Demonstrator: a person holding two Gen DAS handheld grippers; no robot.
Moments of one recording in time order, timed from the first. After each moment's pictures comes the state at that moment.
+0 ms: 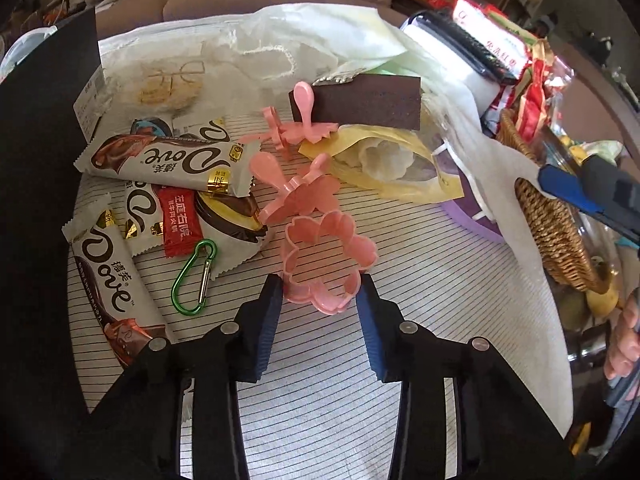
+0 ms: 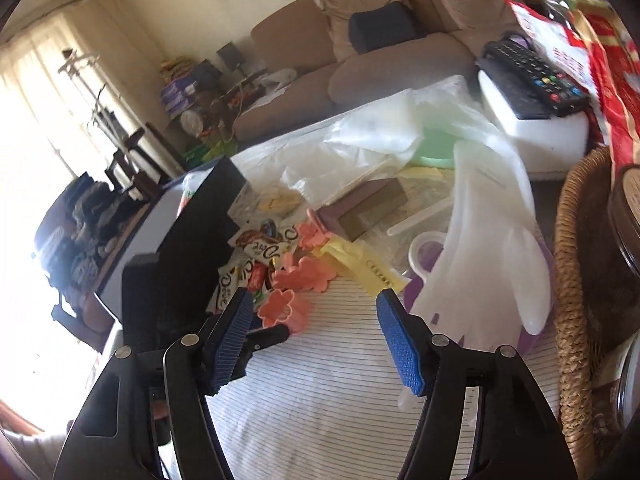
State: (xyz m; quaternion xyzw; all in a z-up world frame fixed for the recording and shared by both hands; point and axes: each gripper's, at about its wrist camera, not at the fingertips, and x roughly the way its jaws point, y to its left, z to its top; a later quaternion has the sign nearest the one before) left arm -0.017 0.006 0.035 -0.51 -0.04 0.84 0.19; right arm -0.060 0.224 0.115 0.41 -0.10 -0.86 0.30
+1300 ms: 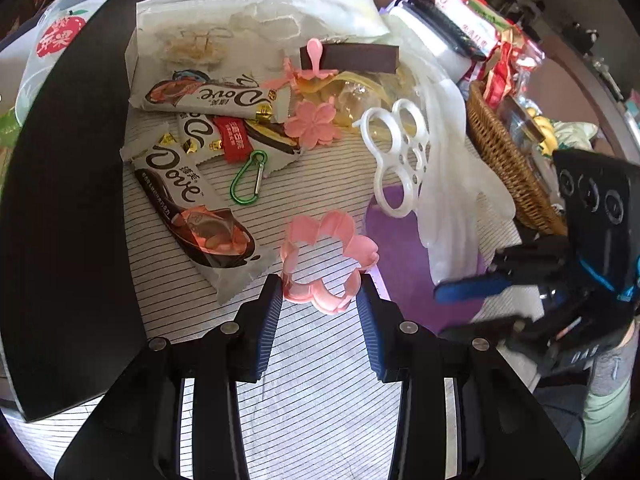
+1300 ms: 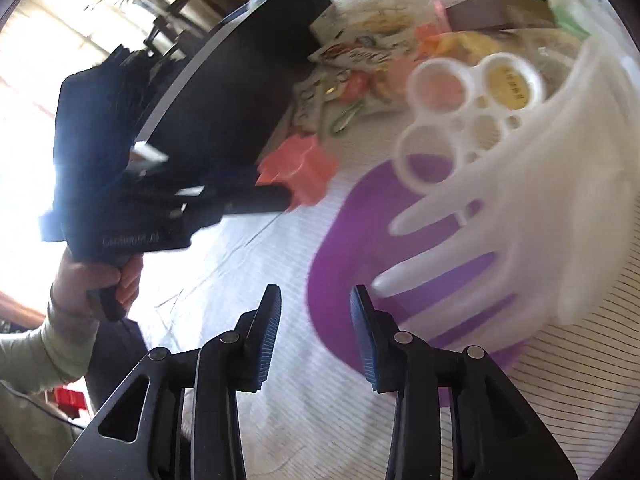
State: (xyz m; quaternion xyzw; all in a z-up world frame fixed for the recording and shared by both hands) left arm 0.028 -0.051 0.047 -0.56 -0.04 0.79 0.24; right arm -0.015 0.167 0.049 0.57 -0.04 -0.72 0.40
